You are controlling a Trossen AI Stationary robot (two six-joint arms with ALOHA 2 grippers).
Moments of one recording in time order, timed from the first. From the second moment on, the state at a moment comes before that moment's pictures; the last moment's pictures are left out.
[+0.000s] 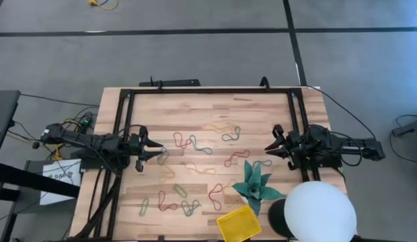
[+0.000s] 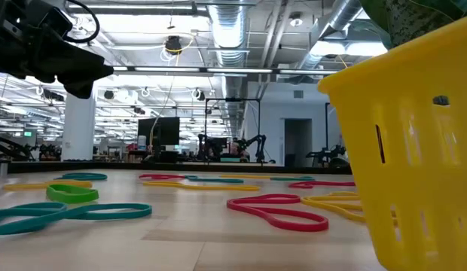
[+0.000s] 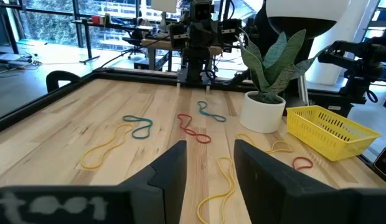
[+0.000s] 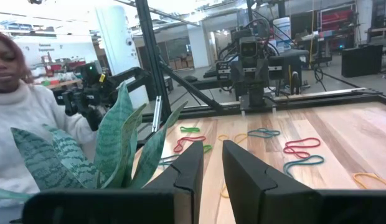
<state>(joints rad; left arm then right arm) -0.24 0.12 0.01 0.07 -0.25 -0.12 -0.05 0.00 0.01 0.05 -0.33 0.16</state>
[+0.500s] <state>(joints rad) -0.24 0.12 0.01 0.06 -0.28 -0.13 -0.05 0.00 0.01 0.05 -0.33 0.16</state>
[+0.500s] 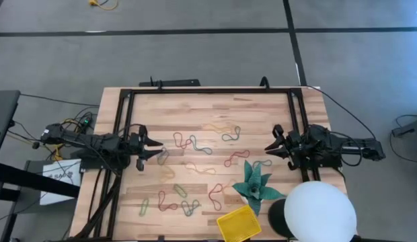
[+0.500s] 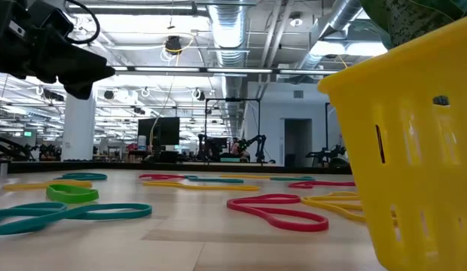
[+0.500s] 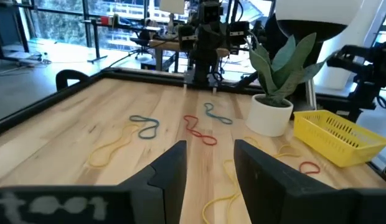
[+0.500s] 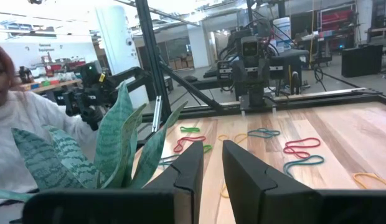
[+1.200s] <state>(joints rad) -0.24 0.12 0.02 0.06 -0.27 -0.35 -0.05 0.00 0.01 0.04 -0.32 0.18</state>
